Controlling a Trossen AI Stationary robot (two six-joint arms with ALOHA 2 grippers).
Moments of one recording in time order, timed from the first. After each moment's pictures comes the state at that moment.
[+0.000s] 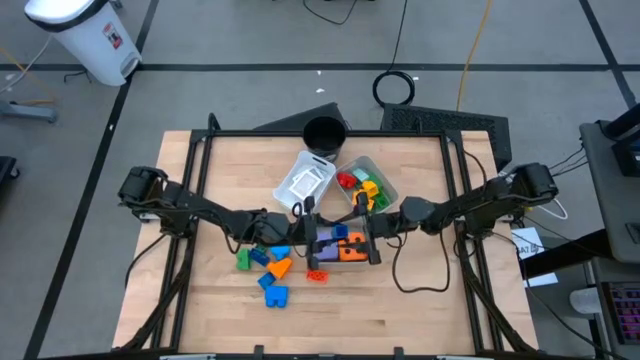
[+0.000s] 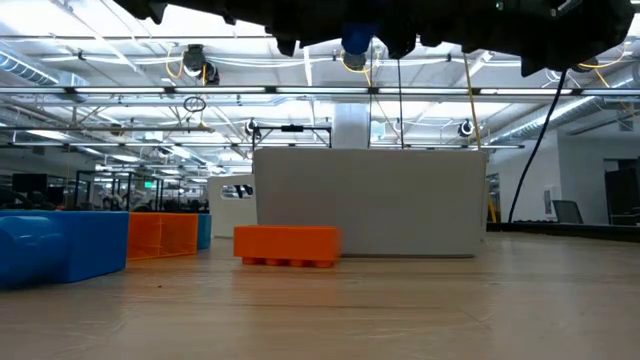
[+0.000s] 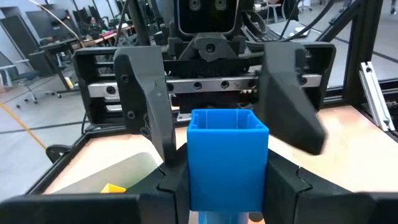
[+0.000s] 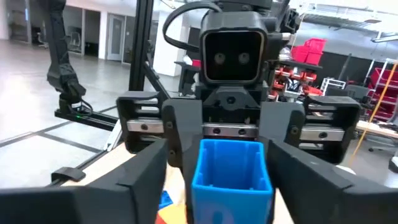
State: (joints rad) left arm -0.24 1.65 0.94 0.61 -0.32 0.15; right arm 0.15 1.47 0.58 1.03 -0.07 -0.17
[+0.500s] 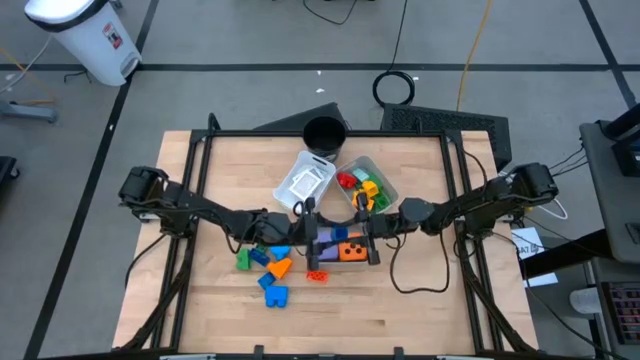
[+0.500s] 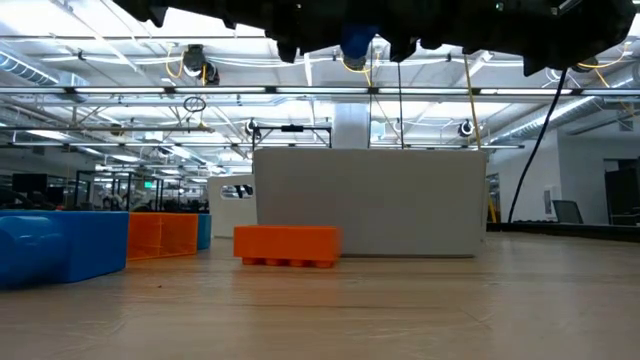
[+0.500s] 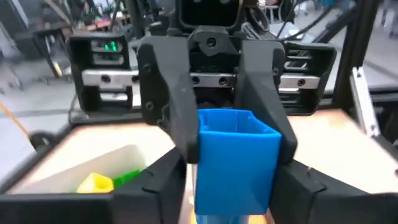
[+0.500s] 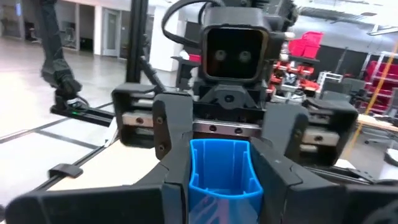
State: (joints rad) left arm -0.24 1.65 0.93 0.60 -0.29 0.07; right arm 0.15 1.47 0.58 1.00 -0.04 -0.17
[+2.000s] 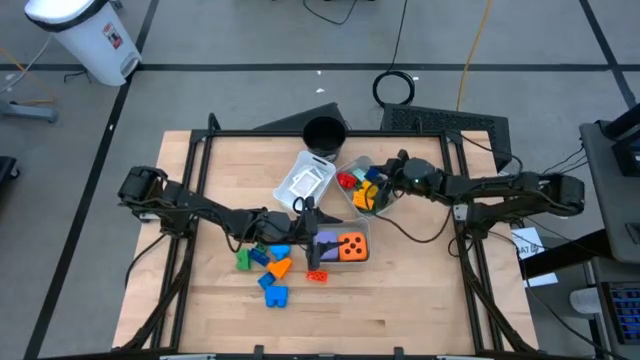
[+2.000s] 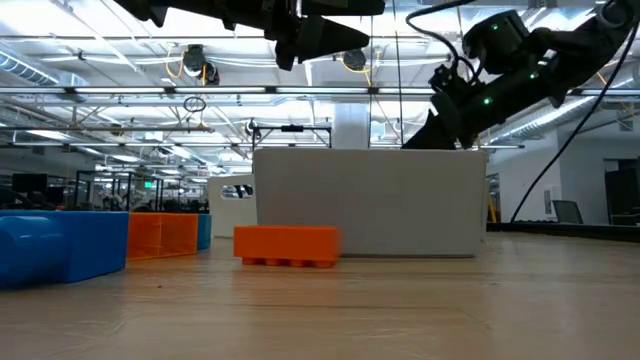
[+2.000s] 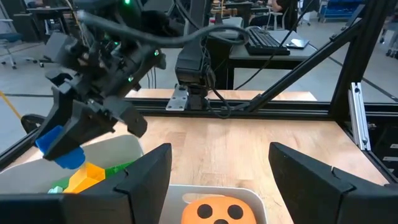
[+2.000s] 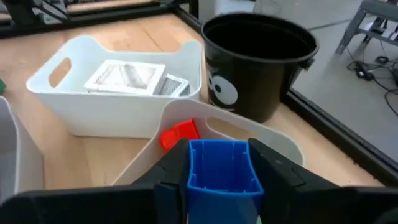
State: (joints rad) left arm -0.23 1.65 0.94 0.58 -0.29 -0.03; right arm -0.33 1.18 0.43 0.38 0.17 0.04
